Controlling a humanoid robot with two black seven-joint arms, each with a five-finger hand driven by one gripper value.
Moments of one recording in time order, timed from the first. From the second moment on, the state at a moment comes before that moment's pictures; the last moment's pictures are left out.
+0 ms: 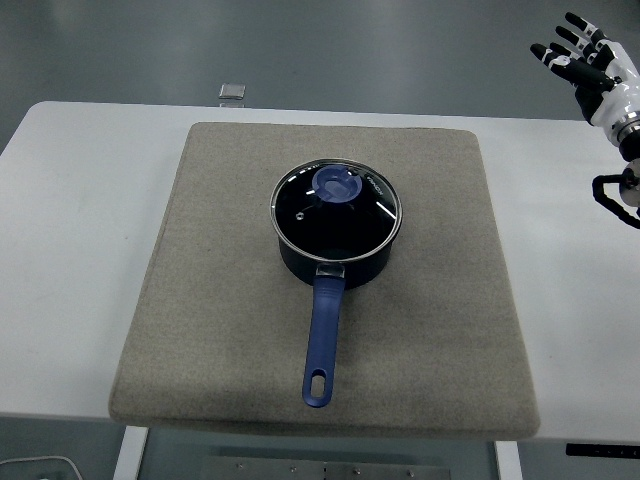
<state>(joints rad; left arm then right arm) -0.02 0.00 -0.03 -0.09 0.12 -0.06 0.08 1.13 -0.29 0.08 0.36 0.22 0.13 0.39</state>
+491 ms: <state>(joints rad) -0.02 0.00 -0.03 -0.09 0.12 -0.06 0.08 1.13 -0.31 0.08 0.36 0.05 0.20 0.39</state>
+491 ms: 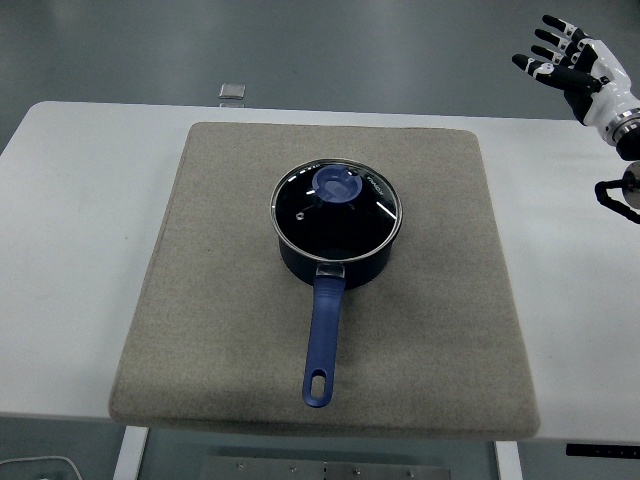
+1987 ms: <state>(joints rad) -0.02 0.00 -0.03 -0.09 0.12 -0.06 0.08 1.33 -0.46 0.09 0.53 -0.53 0.60 0.61</state>
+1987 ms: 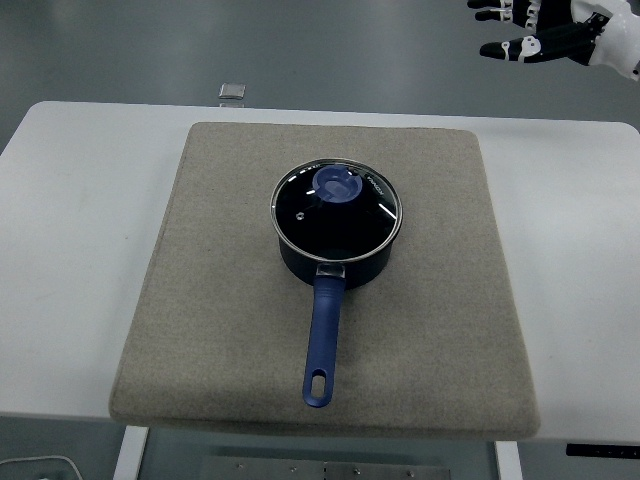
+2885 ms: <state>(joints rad) -0.02 0.00 -0.03 -0.09 0.12 -0.06 0.08 1.39 -0.51 0.10 0.91 -1.01 0.48 0.61</state>
